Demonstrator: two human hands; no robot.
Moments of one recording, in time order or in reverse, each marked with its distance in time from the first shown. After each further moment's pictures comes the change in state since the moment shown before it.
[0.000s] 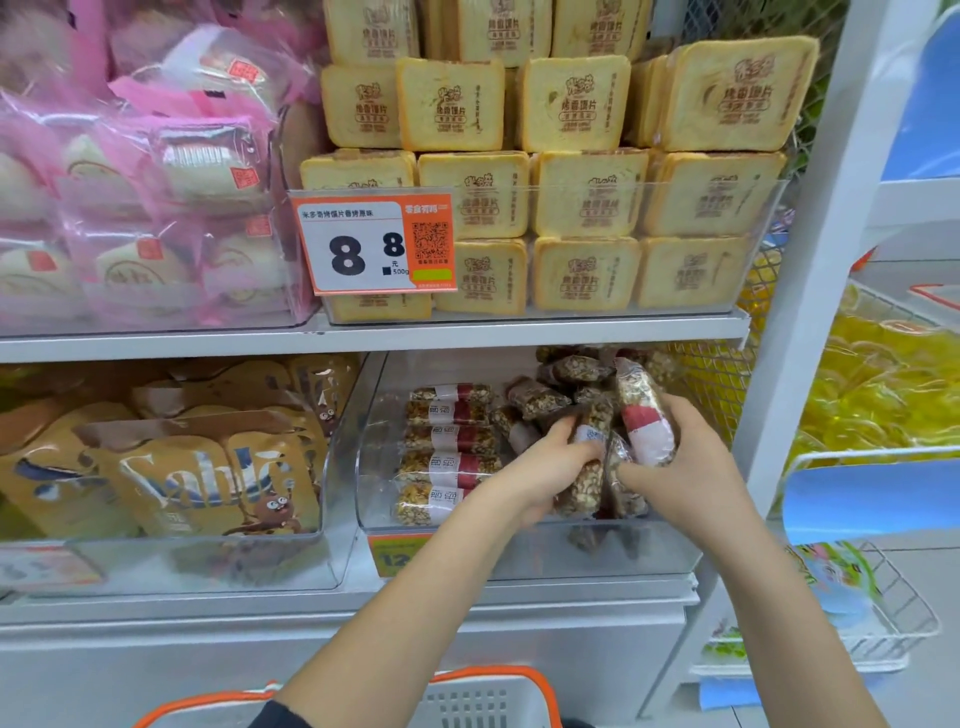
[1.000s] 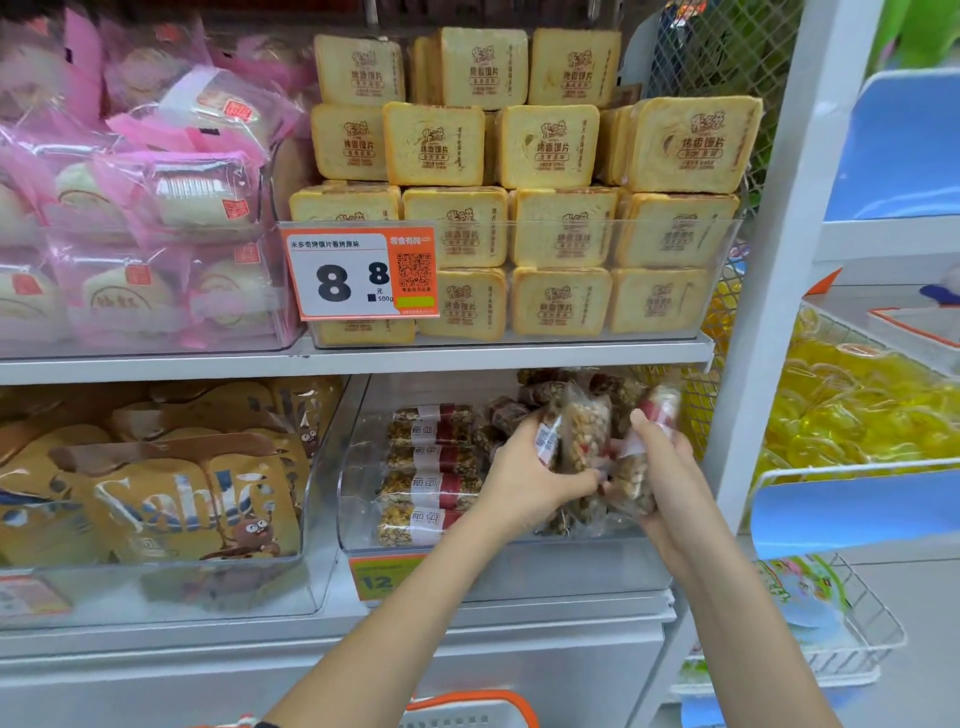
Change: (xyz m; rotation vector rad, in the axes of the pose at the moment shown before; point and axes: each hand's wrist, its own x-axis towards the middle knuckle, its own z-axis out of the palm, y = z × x) left_hand -0.010 0.000 -0.004 0.265 0.282 0.382; right_hand 0.013 -0.001 0.009 0.842 0.047 0.300
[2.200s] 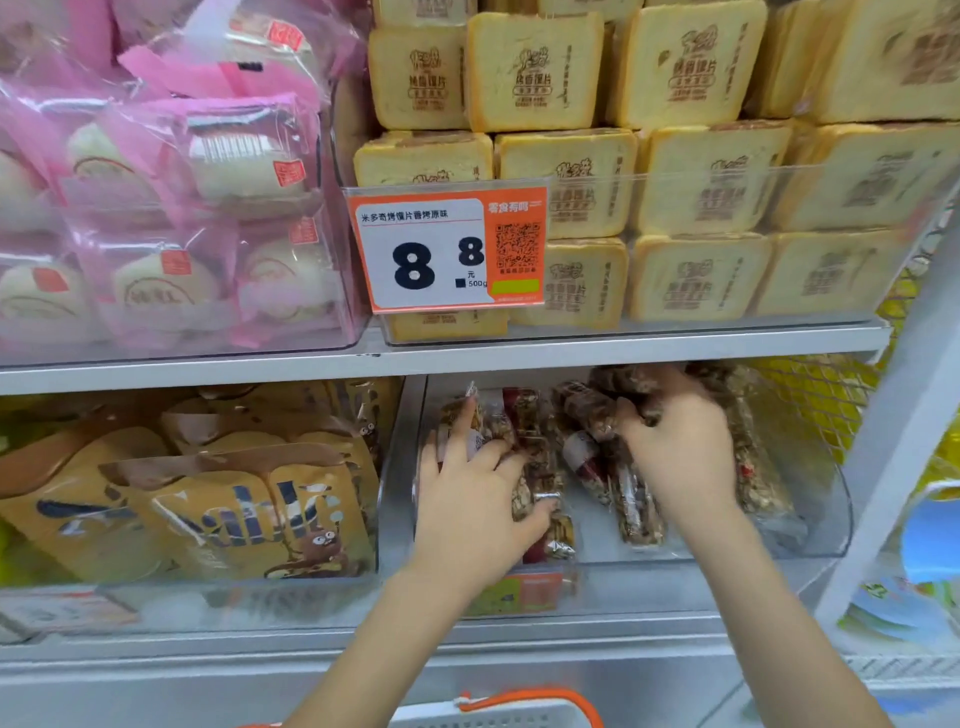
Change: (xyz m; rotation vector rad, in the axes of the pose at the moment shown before) left_hand -0.030 -0.048 -0.100 1.127 0.069 0.145; right_hand 0.047 0.032 0.069 -1.029 0.164 -0.598
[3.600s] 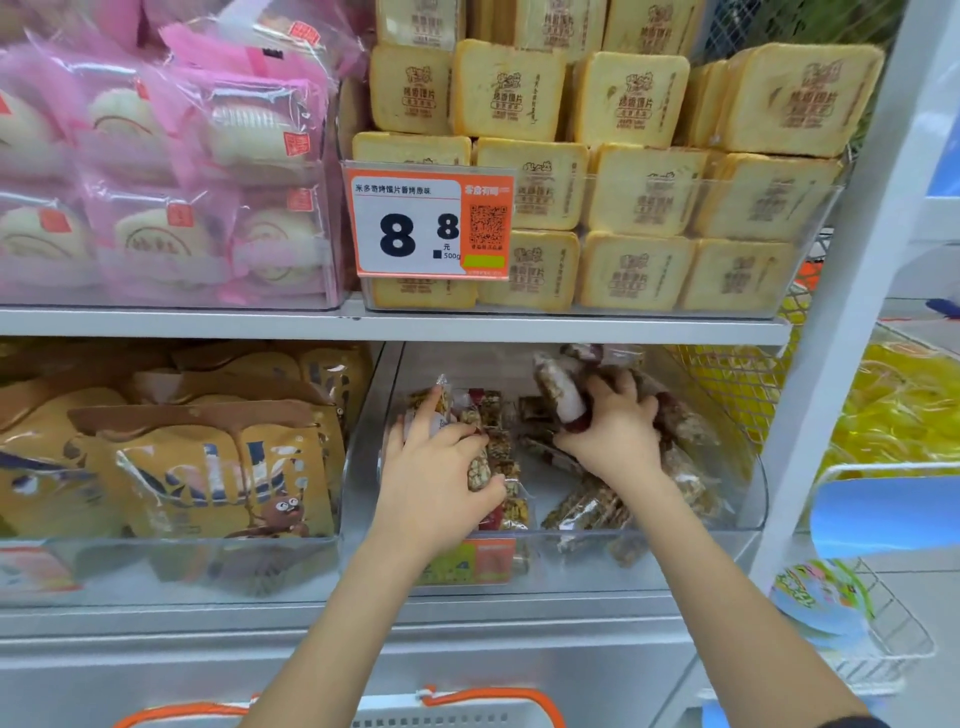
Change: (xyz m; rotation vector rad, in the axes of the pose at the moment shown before) left_hand -0.008 0.001 0.007 -0.106 0.108 -0.041; right_hand 0.016 0.029 0.023 -0.318 -0.283 -0.013
